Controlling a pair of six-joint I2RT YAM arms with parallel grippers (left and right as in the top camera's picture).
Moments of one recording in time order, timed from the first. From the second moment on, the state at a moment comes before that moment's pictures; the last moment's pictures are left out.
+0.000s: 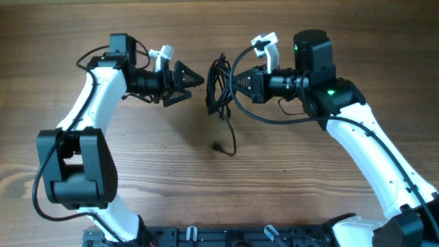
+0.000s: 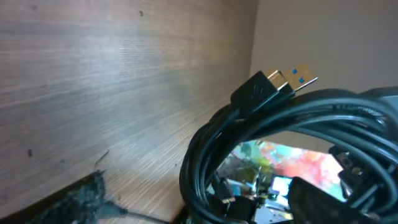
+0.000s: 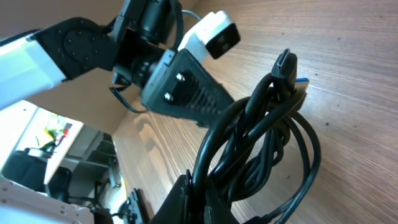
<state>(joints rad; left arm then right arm) -0.01 1.87 1.36 -0.86 1.10 -0.18 0.34 1.49 1.20 -0.34 -0.85 0.32</state>
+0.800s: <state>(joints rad) -0.19 1.84 1.35 -0.71 0.64 -0.41 0.36 1.49 1.21 -0.64 -0.38 0.50</state>
